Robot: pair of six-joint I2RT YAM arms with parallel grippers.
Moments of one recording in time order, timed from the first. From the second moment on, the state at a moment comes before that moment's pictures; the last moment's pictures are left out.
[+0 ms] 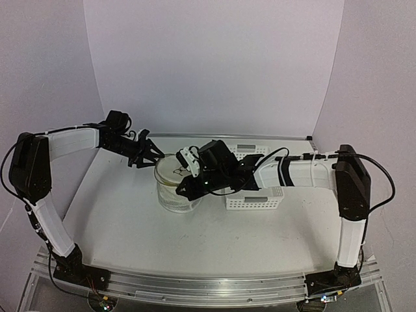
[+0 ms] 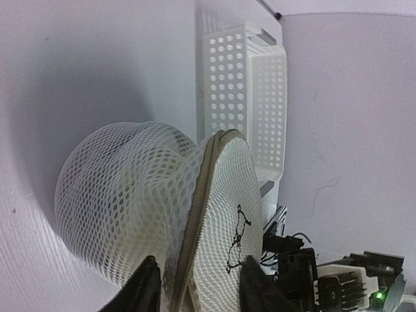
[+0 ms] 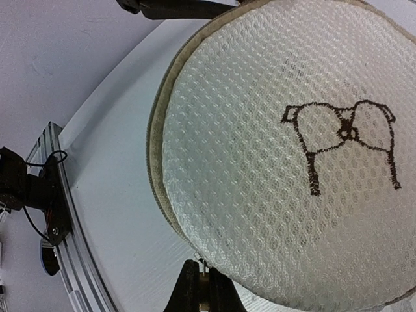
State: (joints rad) left arm -0.31 1.74 1.31 -0.45 0.82 -0.64; right arm 1.00 1.95 1.42 -0.13 -0.24 0.37
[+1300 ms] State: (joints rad) left arm -0.35 1.55 1.03 -0.27 0.82 -0.97; right arm 1.00 2.00 1.51 -0.15 -0.18 0.42
